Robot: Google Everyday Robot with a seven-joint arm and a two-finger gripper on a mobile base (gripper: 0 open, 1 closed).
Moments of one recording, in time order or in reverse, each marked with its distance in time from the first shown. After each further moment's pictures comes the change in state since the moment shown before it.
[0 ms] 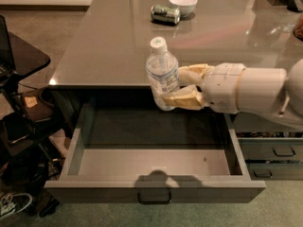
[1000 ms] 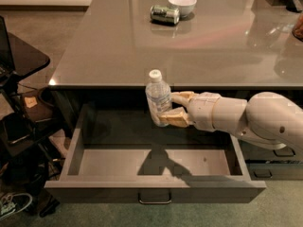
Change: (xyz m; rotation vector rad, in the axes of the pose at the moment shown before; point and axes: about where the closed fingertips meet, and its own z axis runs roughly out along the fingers) arm 0.103 0.004 0.069 0.004 0.018 0.109
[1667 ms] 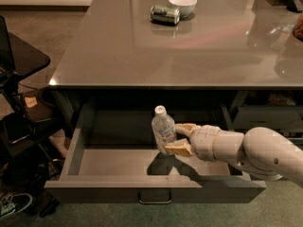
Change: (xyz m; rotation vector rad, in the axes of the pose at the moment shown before) arm 0.099 0.041 0.004 -0.034 0.067 0.060
